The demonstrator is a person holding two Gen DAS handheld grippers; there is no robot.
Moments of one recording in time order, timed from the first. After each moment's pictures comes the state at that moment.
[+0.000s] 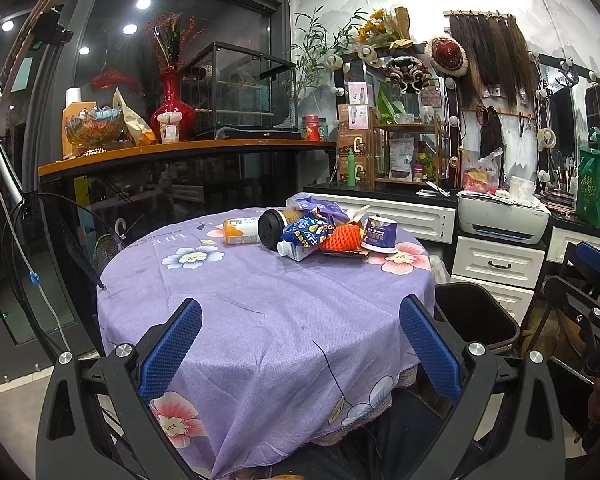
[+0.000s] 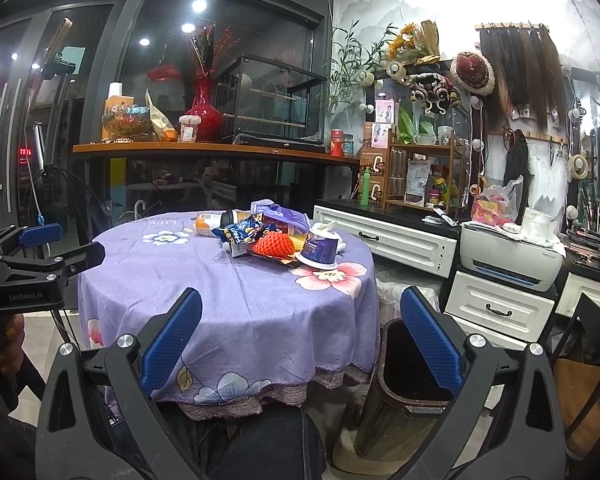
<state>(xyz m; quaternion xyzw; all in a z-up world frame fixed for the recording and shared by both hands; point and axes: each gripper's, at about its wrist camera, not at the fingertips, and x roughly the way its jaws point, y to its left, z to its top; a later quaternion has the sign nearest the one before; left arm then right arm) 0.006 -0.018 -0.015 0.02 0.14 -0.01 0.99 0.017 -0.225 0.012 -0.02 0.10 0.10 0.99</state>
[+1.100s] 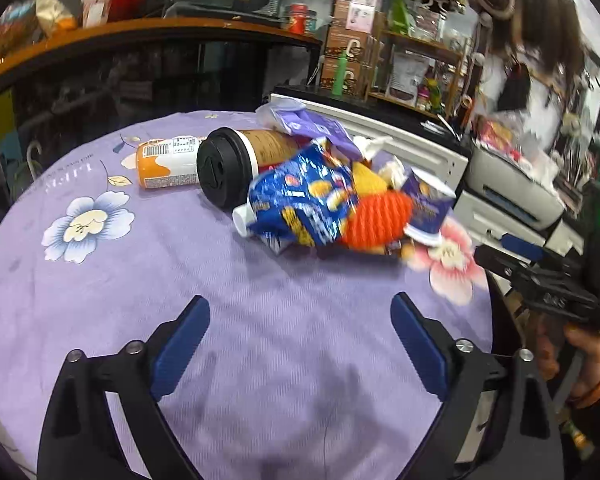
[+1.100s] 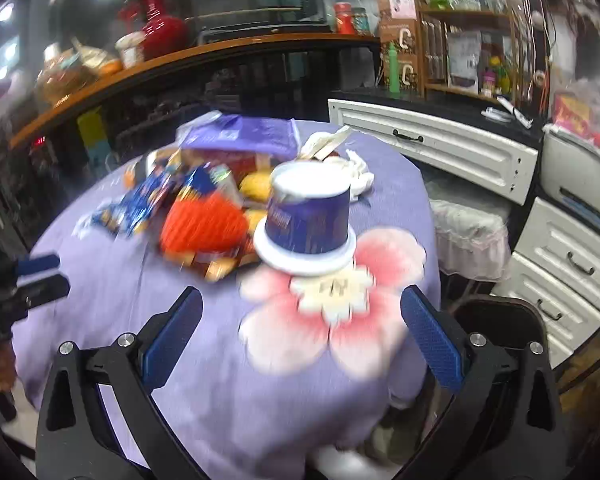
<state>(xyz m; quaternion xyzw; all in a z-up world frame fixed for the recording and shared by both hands) 0.262 0.016 -0.041 -0.04 0.34 -0.09 0.93 0.366 -0.231 -0.034 0.06 0.33 0.16 0.93</state>
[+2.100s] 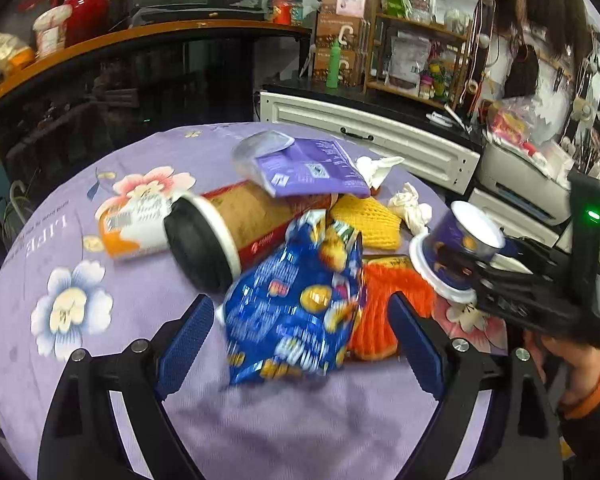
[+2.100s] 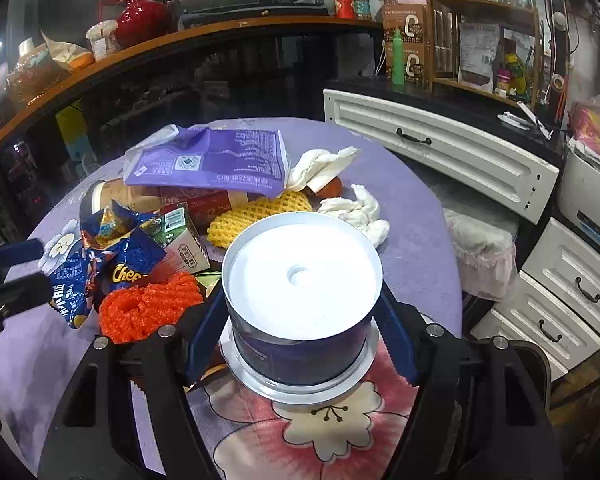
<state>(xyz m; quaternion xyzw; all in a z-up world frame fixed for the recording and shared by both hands) 0.358 -0.011 -0.008 0.02 0.37 -0.10 0.92 0.448 -0.206 -0.025 0.03 0.35 0.15 0.93</state>
